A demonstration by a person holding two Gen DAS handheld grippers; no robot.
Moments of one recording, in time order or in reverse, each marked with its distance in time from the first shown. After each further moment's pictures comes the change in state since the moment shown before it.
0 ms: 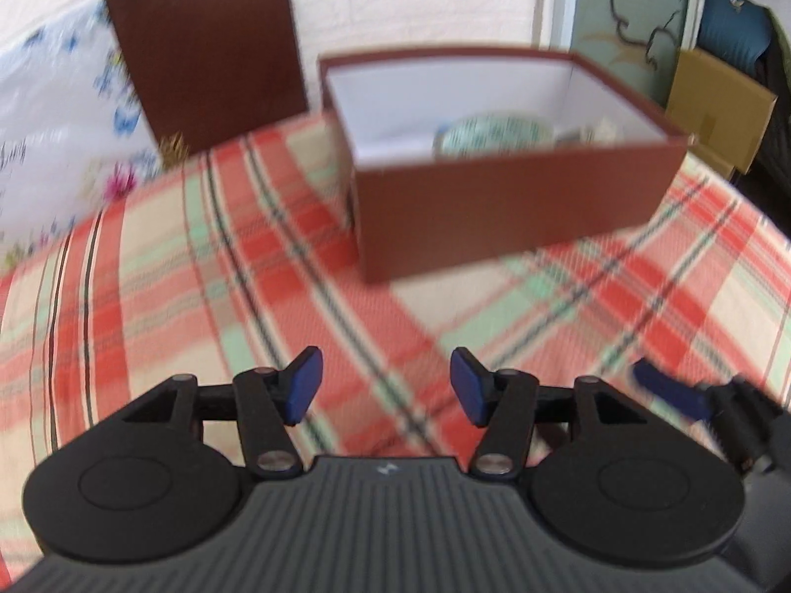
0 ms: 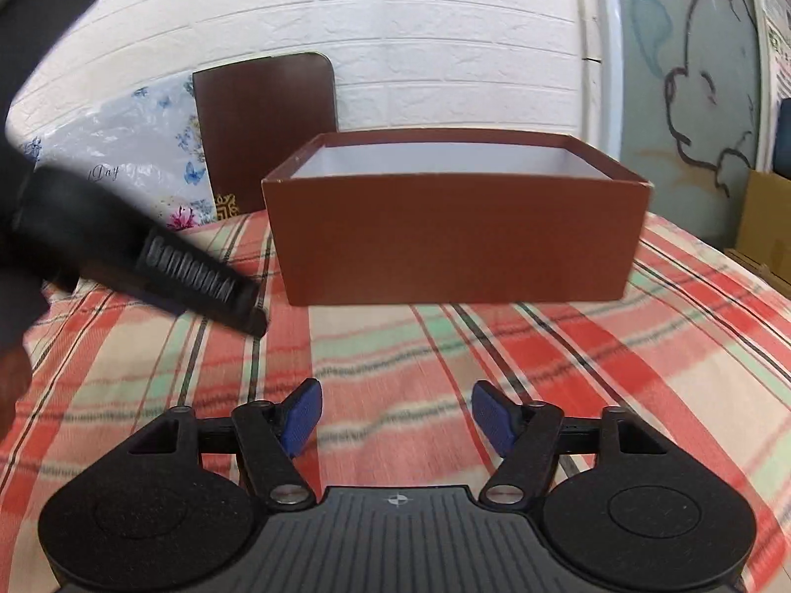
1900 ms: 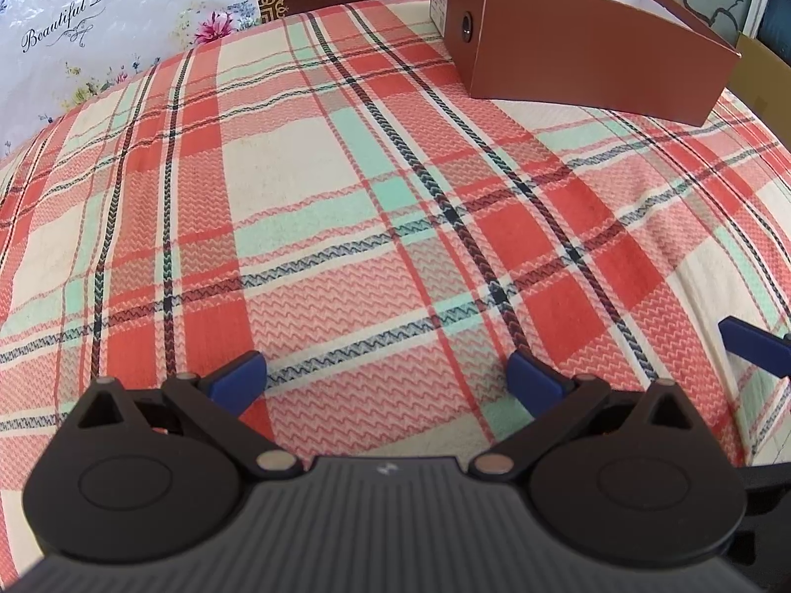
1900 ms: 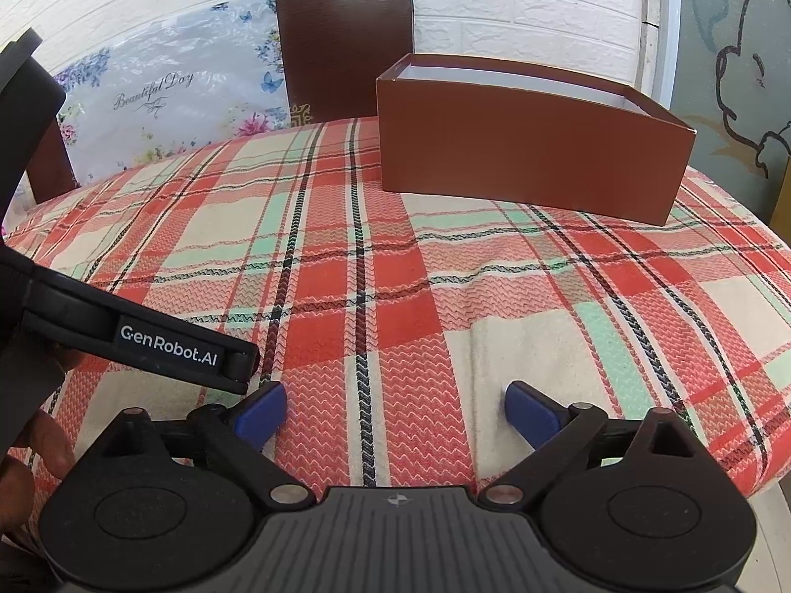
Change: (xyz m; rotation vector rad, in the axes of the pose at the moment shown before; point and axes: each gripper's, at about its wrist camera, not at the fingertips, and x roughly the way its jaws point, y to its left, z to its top) left arm -0.017 0.043 -0.105 -0.131 0.128 0.066; right arm -0.055 0.043 -0.050 -0.080 0.168 0.055
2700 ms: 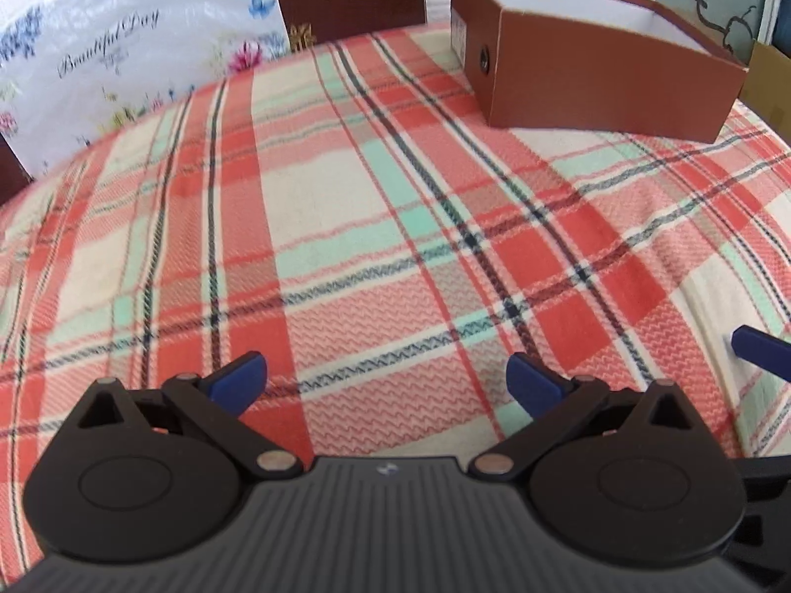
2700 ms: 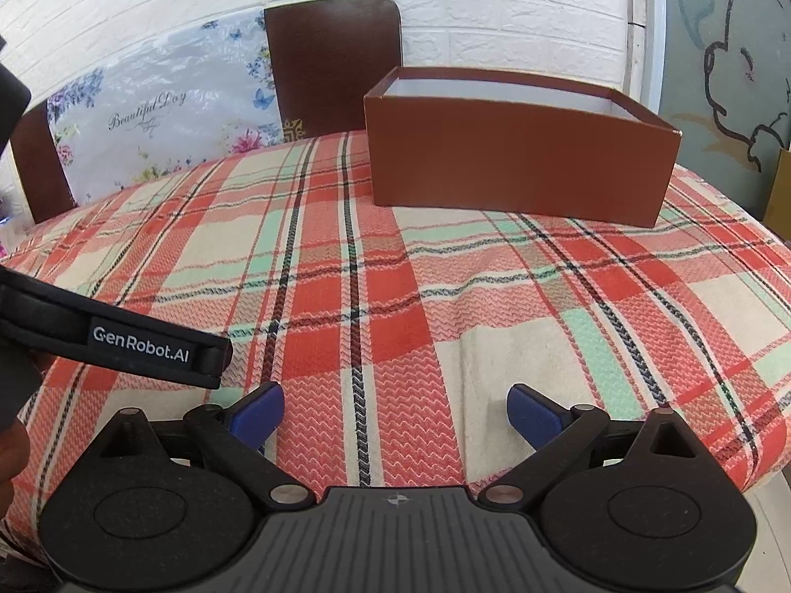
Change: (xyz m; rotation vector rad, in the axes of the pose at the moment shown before) left arm -0.025 -0.003 0.002 0.014 -0.063 0.083; right arm -0.010 -0.009 0.004 0.032 -0.027 0.007
